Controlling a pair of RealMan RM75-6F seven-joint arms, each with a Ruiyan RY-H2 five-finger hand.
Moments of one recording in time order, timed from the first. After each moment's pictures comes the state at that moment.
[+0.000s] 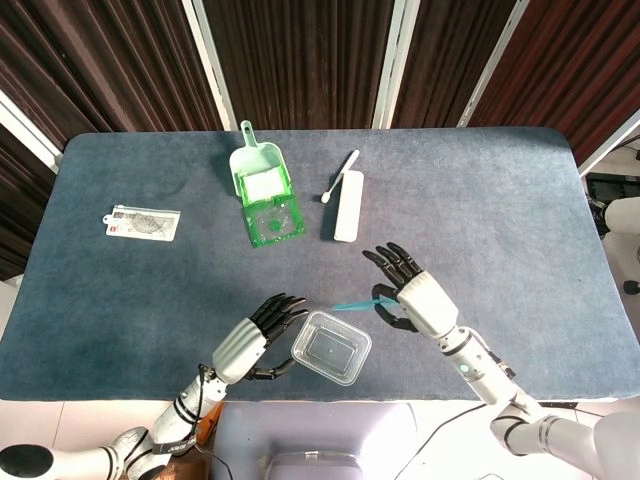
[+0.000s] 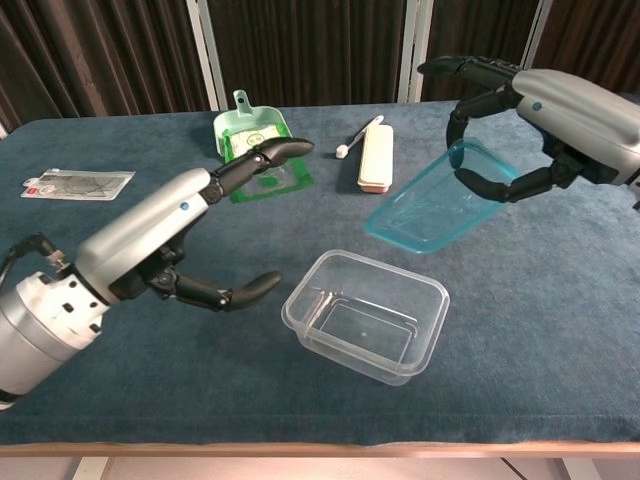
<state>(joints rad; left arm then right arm) -0.61 -1.82 0.05 -1.14 1.77 1.46 -0.38 0.59 -1.63 0.05 -1.04 -1.75 1.47 0.23</state>
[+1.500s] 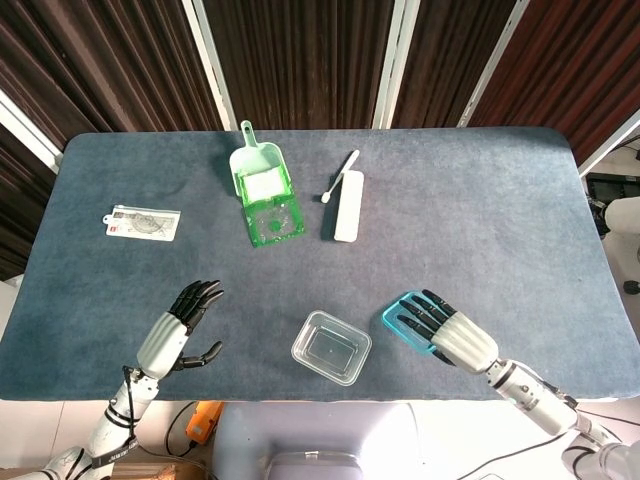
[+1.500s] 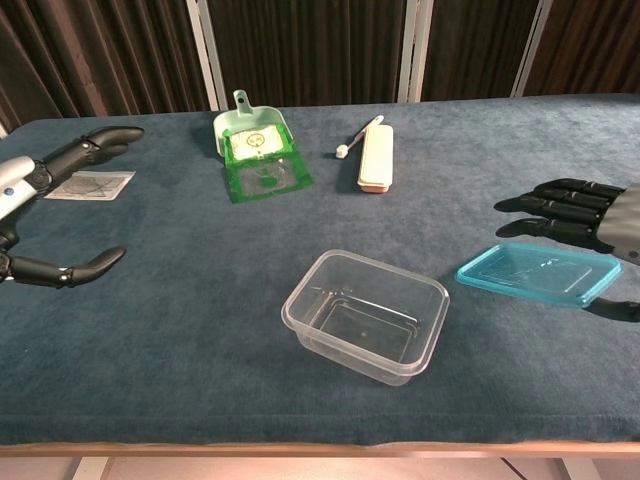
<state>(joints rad) -0.44 -1.65 0.06 -1.11 1.72 1.56 -0.46 0.47 -1.52 -0.20 -0.90 -1.85 1.44 0.10</state>
